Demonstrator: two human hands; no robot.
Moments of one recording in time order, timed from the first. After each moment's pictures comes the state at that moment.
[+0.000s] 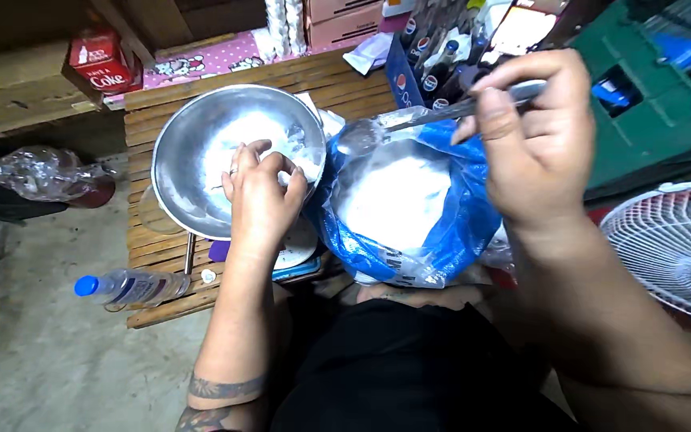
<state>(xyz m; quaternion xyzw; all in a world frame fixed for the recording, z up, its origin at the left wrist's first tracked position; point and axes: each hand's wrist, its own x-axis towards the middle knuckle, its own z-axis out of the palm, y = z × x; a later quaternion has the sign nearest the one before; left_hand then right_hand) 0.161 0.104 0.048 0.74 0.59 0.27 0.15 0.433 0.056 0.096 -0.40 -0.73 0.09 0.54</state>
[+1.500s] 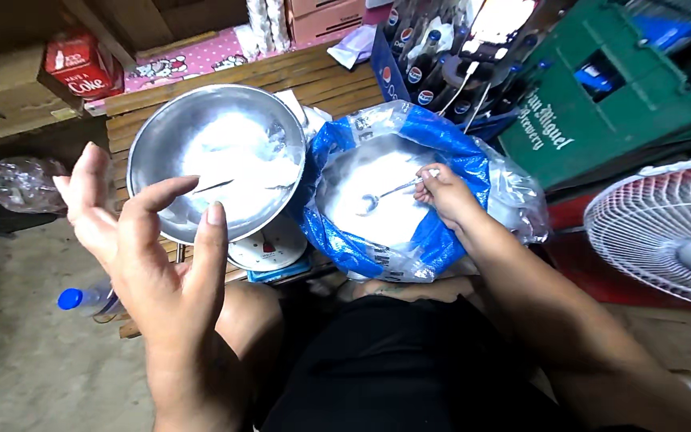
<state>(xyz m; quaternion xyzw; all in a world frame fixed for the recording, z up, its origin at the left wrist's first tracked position) 0.110 0.031 0.081 0.72 0.53 0.44 0.05 0.493 0.065 -0.055 -0.67 -0.40 0.44 0.44</state>
